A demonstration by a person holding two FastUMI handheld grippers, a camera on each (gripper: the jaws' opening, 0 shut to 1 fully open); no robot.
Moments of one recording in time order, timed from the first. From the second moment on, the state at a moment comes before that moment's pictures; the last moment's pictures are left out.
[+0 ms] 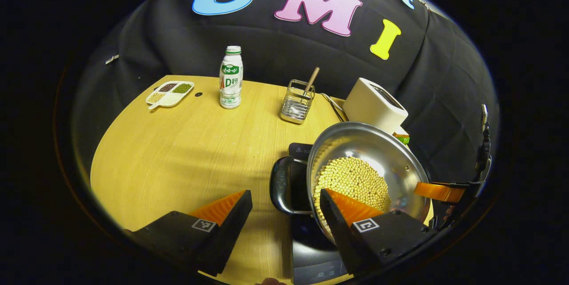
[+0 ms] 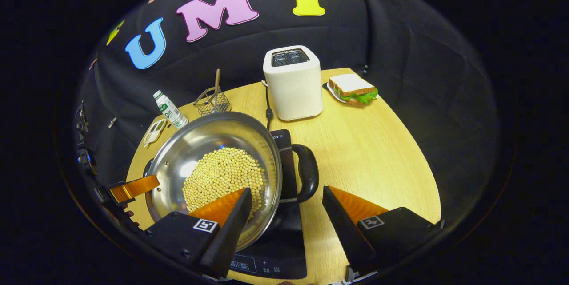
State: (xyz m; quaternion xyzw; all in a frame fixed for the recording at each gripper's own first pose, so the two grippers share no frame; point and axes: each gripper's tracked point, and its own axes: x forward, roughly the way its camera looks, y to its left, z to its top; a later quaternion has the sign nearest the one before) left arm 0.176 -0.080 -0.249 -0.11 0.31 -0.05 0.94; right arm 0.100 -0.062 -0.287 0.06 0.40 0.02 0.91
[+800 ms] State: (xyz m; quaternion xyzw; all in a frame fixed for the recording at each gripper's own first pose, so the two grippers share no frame) left arm 0.063 -0.021 -0.106 -0.10 0.12 -0.05 0.99; right arm 0.036 -0.029 -0.134 0.06 0.23 -0.01 0.97
